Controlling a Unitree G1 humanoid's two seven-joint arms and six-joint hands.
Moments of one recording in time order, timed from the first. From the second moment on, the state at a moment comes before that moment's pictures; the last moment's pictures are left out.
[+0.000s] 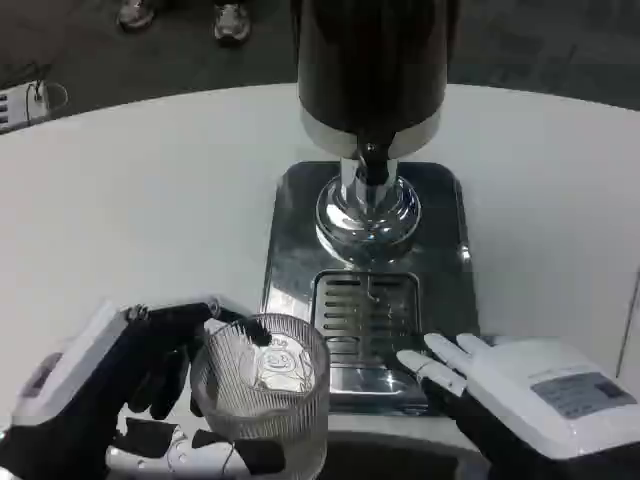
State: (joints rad) left arm -0.01 0.52 0.15 -0.07 0.22 -0.63 -0.15; right arm 0.00 -0.09 0.02 -1.03 -1.15 -0.02 1.12
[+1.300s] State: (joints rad) left arm -0.10 0.51 0.14 0.02 0.25 -0.64 -0.15; right arm -0.01 -0.07 0.06 -1.03 -1.22 0.00 1.13
